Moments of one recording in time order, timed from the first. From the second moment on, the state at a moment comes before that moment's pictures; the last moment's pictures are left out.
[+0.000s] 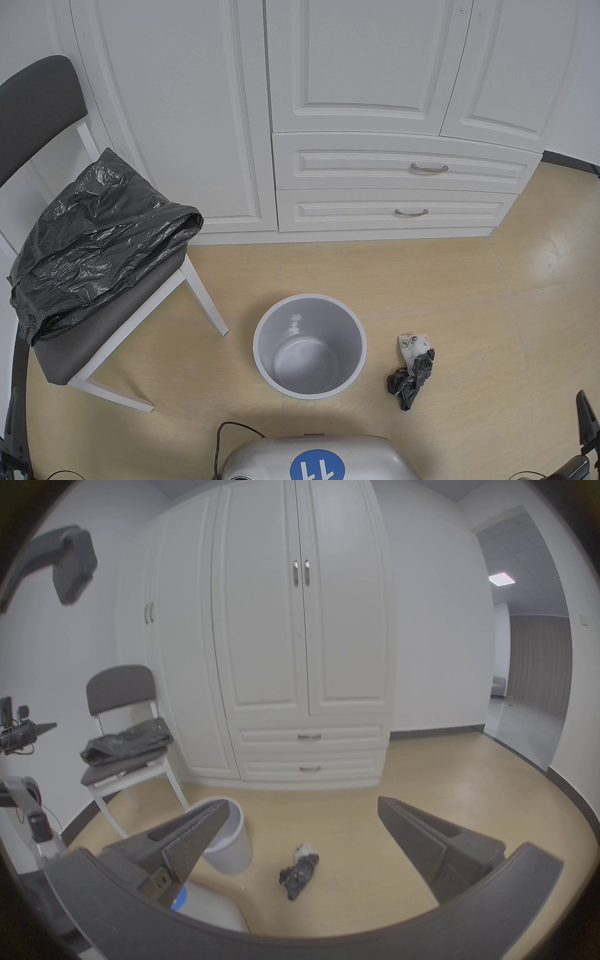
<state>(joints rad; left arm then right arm) -0.01 0.05 -0.18 -0.13 -0.03 -0.01 0.00 0.04 -0.14 -0.03 0.08 0.01</state>
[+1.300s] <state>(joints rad) 0.98 0.93 -0.35 -0.32 -0.77 0.64 0.04 0.86 -0.53 -0.12 0.03 0.22</state>
